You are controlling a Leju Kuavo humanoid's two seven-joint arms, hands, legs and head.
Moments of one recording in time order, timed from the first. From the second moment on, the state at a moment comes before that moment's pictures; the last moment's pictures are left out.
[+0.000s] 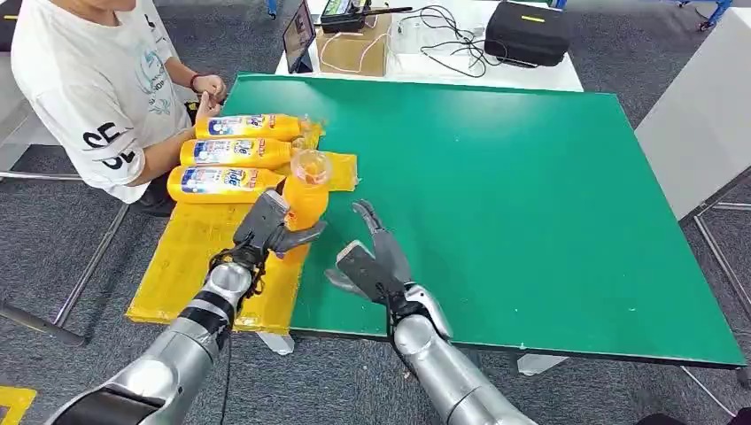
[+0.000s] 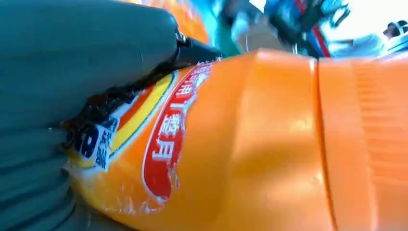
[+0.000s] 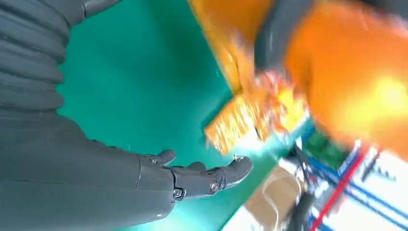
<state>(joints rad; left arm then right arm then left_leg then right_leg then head) -0.60 -0.09 -0.16 -0.67 -0.30 0.20 -0.54 -0.46 0.26 0.47 -0.83 0.33 -0.35 -0.32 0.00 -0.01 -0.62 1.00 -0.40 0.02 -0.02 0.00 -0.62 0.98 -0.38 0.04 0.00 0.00</state>
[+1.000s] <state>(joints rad) -0.76 0.12 -0.43 -0.33 -1.14 0.23 -0.19 -0.44 0.24 0.40 -0.97 0.30 -0.30 -0.35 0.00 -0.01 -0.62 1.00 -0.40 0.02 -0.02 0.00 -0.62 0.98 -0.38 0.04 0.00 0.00</state>
